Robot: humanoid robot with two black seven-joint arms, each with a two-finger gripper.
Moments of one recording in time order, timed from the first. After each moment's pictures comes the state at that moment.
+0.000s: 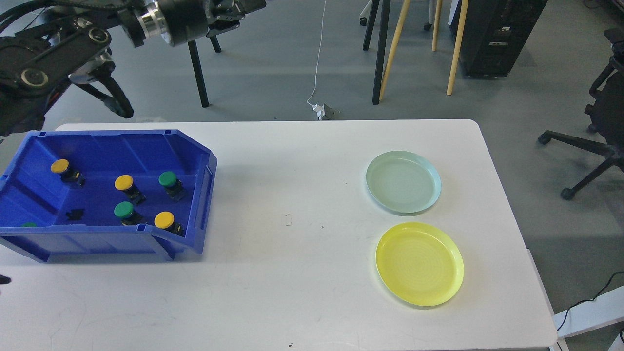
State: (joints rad) left arm -1.35 0.53 -0.18 -0.83 0.78 -0.49 -0.47; right arm 1.17 -0.45 -0.08 -0.07 0.06 0.49 0.38
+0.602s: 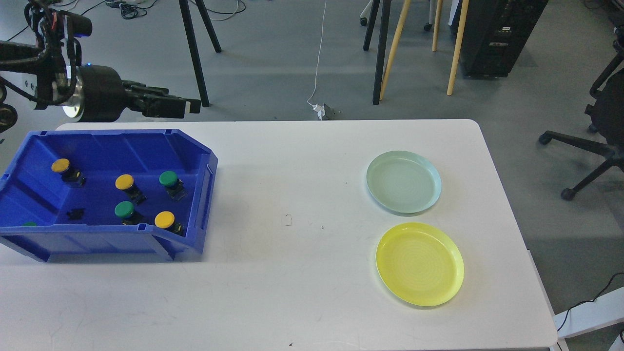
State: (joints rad) left arm -1.23 0.93 -0.10 -1.16 1.52 -0.49 -0.39; right arm 1.22 -0.45 -0.09 -0.07 0.05 0.49 0.37
